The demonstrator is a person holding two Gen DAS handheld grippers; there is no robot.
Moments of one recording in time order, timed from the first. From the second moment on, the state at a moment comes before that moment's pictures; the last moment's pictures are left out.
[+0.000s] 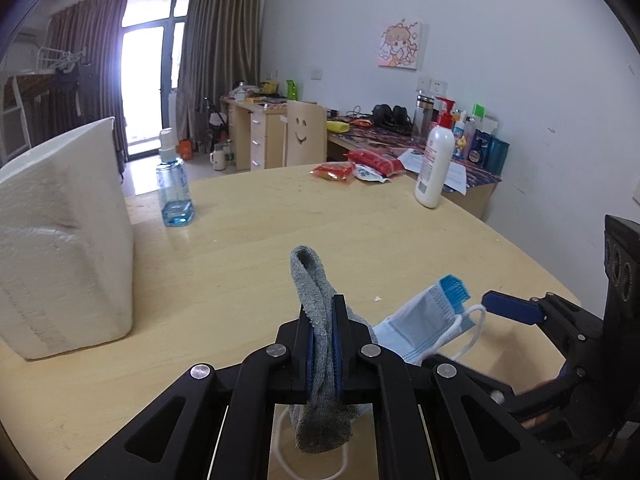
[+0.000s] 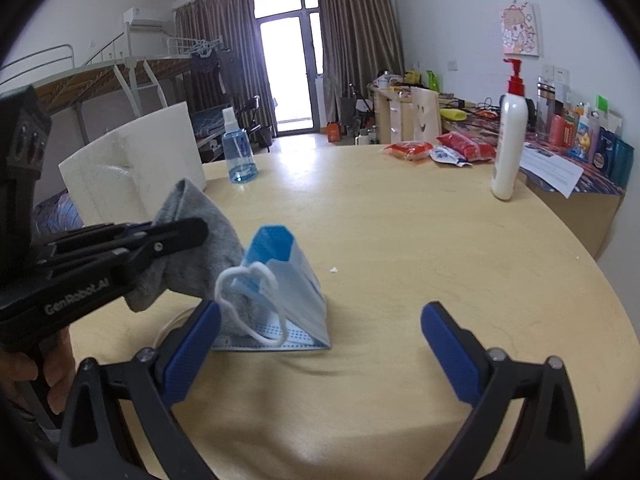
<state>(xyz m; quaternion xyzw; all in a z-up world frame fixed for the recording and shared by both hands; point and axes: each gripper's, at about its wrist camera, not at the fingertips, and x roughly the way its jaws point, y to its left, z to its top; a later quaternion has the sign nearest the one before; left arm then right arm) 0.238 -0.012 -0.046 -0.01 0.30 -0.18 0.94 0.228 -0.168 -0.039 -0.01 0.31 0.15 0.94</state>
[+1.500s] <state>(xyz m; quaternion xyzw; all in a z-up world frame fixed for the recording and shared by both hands) 0.152 0.026 0.000 0.00 0.22 -0.14 0.96 0.200 -0.161 -0.003 -0.02 0.28 0.14 0.95</state>
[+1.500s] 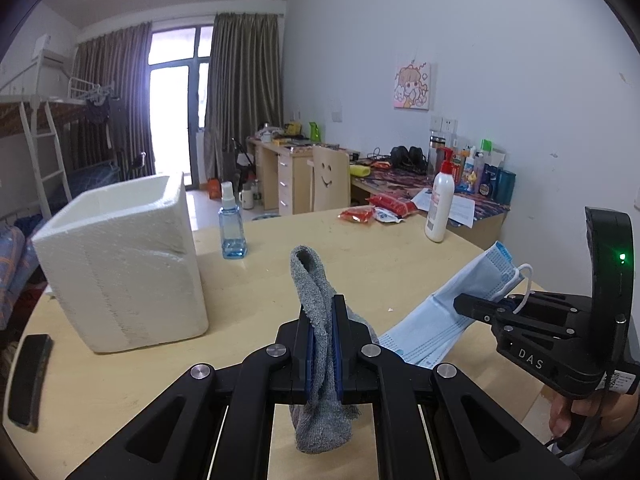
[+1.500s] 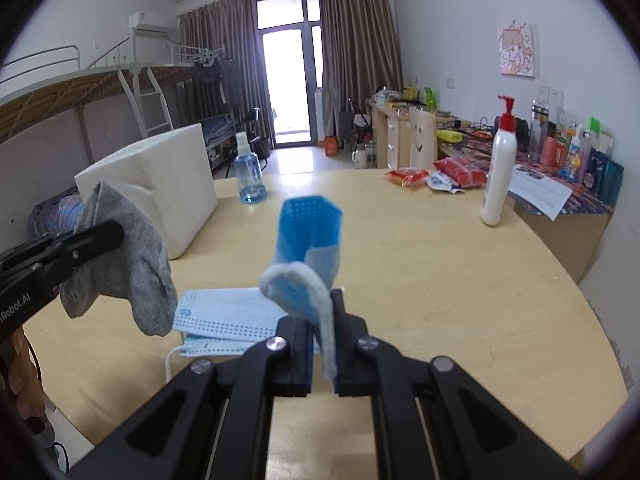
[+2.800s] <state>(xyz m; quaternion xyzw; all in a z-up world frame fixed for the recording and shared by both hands) 0.075 0.131 -0.001 -0.04 0.21 0.04 0.97 0.177 -0.069 0.013 -0.07 0.23 0.30 0.92</state>
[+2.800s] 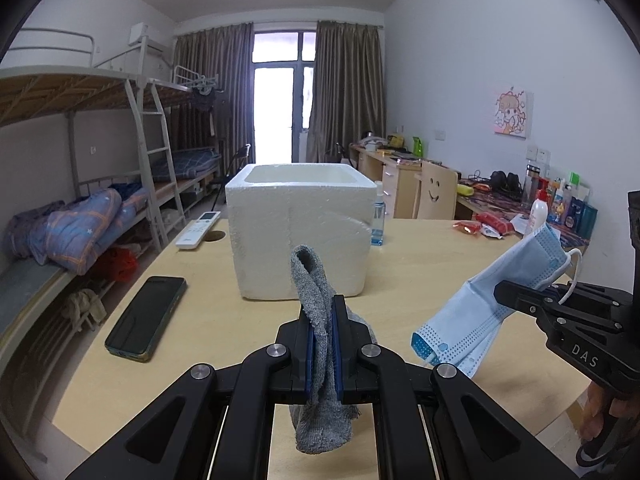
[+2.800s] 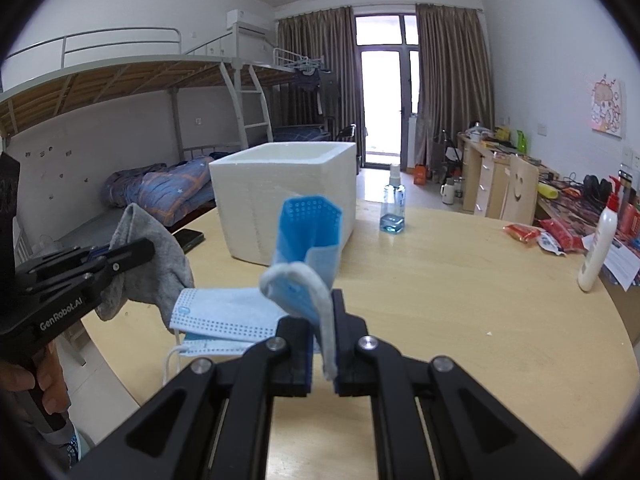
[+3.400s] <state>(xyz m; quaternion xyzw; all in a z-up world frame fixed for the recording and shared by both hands) 0.076 0.129 0.001 -0.04 0.21 0.04 0.98 0.171 -0.065 0.015 -0.07 0.23 0.30 0.92</state>
